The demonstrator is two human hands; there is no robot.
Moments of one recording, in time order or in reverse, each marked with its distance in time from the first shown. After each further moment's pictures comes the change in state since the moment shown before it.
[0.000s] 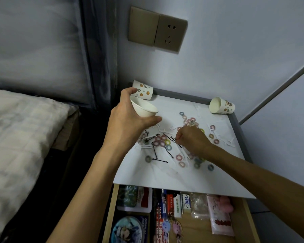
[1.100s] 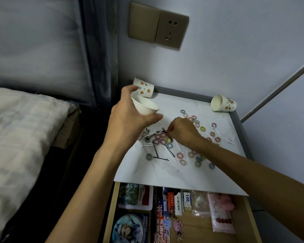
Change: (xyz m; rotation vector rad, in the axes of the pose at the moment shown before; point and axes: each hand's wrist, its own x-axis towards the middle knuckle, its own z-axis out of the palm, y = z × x) left_hand 0.000 -0.001 0.000 0.001 -0.022 0.026; right_hand 0.021 -0.026 0.002 0.036 0.044 -0.027
